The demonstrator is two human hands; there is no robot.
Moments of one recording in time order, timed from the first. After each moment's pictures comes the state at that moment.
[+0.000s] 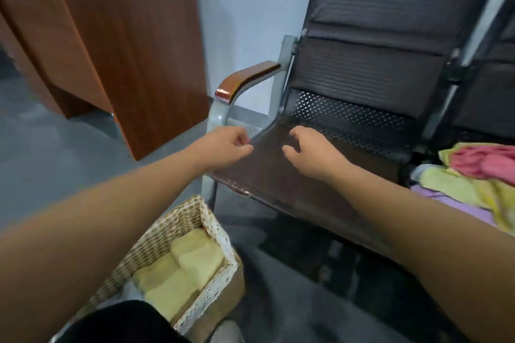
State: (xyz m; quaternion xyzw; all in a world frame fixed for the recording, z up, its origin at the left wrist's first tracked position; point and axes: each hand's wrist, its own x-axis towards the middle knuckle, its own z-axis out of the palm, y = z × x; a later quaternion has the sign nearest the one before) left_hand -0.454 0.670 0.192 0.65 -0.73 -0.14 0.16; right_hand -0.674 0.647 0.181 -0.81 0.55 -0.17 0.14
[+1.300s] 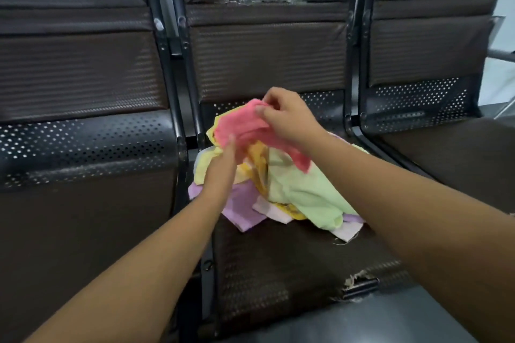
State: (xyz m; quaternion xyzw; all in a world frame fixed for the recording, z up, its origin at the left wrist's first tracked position) left_hand -0.997 0.584 0.088 0.47 -0.58 -0.60 0.30; right_hand -1.139 0.627 0.172 -0.53 0.69 -0.47 0.11
